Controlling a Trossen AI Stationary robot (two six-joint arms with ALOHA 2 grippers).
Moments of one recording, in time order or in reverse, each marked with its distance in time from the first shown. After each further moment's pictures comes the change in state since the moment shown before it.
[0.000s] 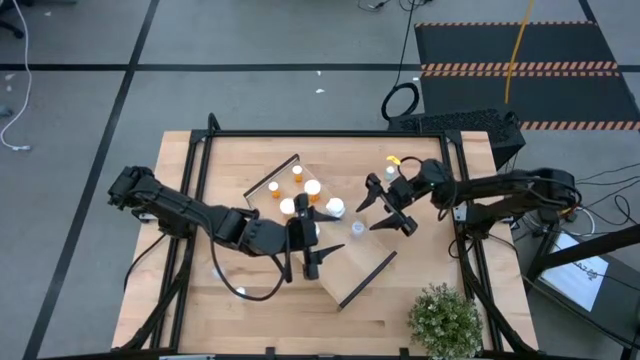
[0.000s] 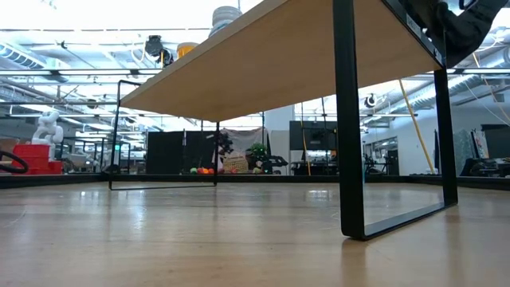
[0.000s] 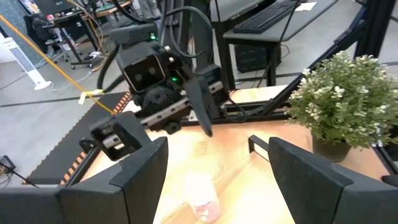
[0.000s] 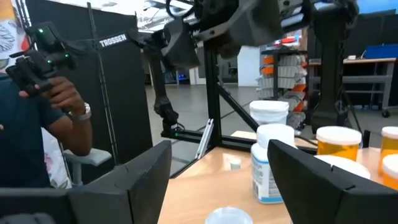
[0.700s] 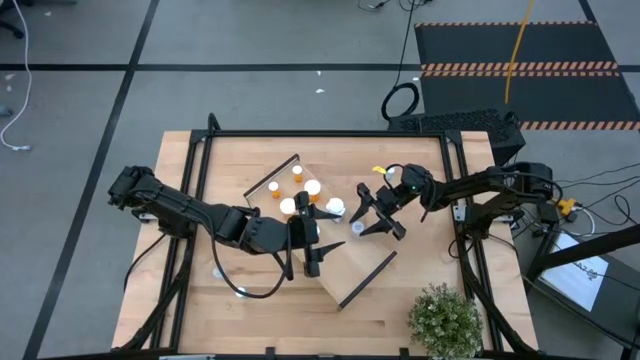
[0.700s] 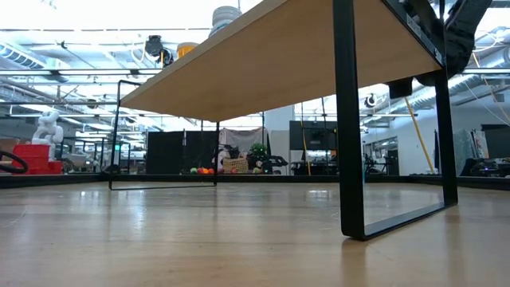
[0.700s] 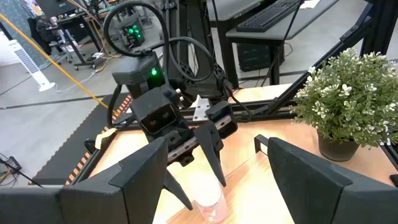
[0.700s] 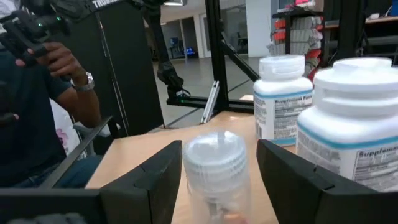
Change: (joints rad) left arm 0.016 0.000 0.000 -0.001 0.000 0.020; right arm -0.001 0.199 0.000 0.027 -0.057 -0.074
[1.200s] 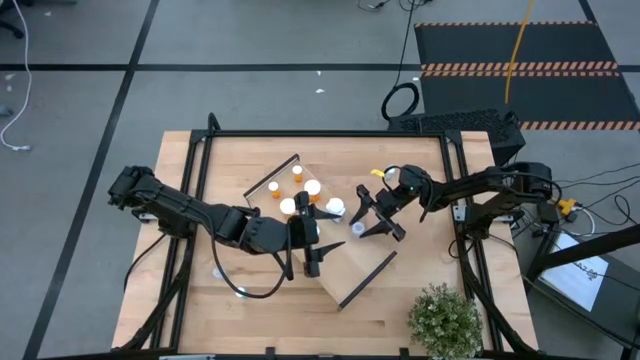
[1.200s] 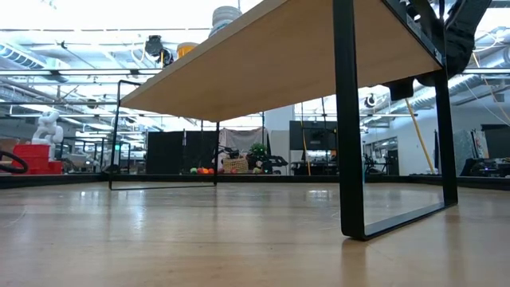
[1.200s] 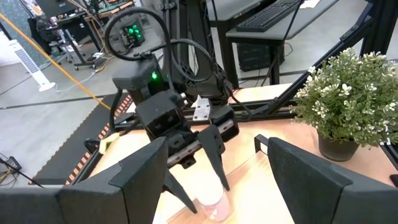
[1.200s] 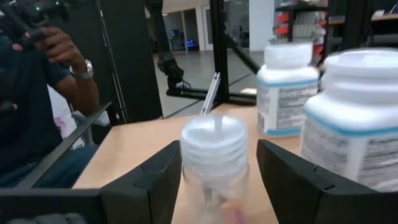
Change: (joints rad) left arm 0.000 0.000 0.000 -0.001 0.000 0.000; right arm 0.008 0.006 0.000 -0.045 -0.003 -0.068
